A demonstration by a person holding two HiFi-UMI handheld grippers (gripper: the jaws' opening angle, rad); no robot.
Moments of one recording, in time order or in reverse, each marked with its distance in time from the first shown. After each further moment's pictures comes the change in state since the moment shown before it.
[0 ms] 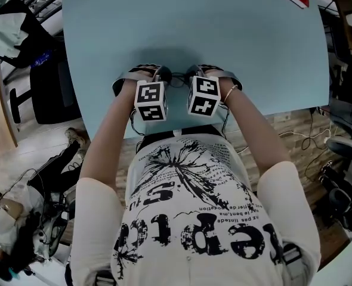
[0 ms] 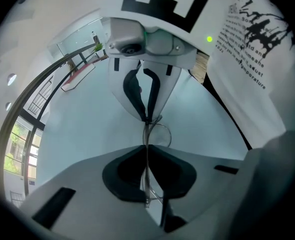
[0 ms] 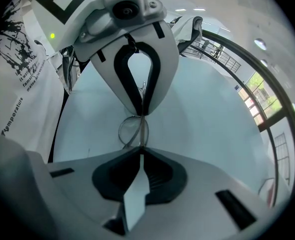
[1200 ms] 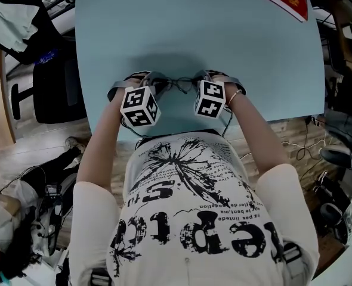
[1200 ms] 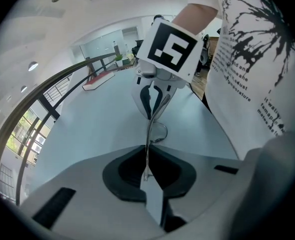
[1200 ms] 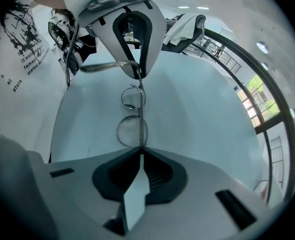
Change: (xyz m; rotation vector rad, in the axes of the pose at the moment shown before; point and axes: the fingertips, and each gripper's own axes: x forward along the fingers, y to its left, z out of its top) left arm -0.055 0.002 -0.024 -0.176 -0.155 0.069; right arm -0.003 -0.003 0.003 -0.023 0.052 -0.026
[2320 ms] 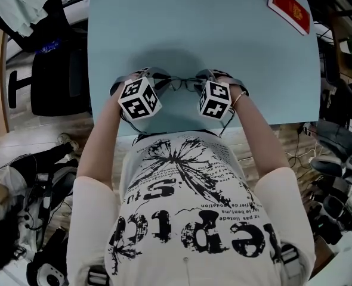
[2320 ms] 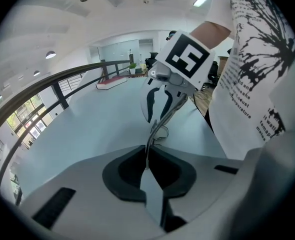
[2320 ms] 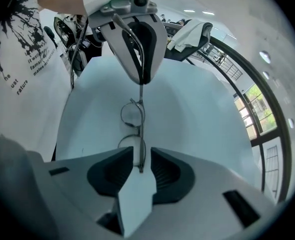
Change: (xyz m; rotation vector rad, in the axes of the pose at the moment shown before) left arm -0.035 0.004 -0.033 -0.184 -0.128 0.010; right arm -0.010 0.004 0.050 -0.050 -0.003 -0.029
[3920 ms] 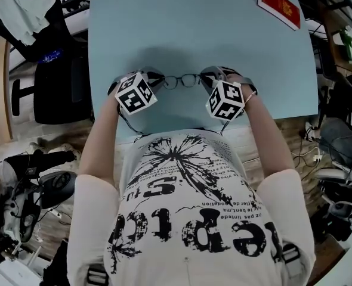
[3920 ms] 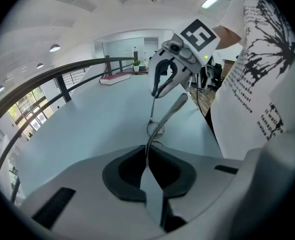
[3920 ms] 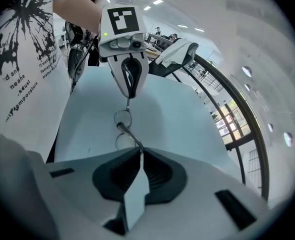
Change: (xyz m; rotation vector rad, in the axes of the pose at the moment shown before) left arm -0.005 -0.001 -0.002 -0.066 0.025 -0.002; right arm -0.070 -0.020 -0.009 -0.002 -0.093 -0.202
